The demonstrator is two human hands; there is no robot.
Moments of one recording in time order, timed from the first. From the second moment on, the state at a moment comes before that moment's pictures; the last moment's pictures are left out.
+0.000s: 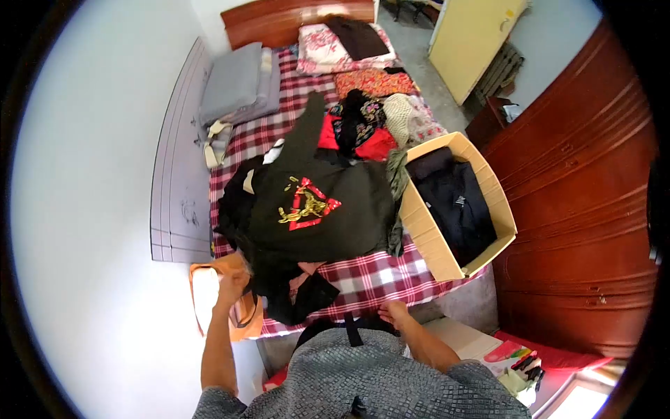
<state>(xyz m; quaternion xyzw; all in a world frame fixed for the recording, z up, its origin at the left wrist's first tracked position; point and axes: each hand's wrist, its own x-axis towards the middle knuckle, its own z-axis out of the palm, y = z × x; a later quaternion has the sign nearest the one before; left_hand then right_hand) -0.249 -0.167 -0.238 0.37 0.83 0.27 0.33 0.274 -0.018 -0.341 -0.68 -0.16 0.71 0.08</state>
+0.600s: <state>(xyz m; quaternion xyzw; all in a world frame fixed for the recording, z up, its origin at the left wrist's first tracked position) -0.186 -0.054 -0.298 0.52 0.83 -0.05 0.21 0.158 0.197 -0.399 -0.59 -0.75 0.31 0.00</state>
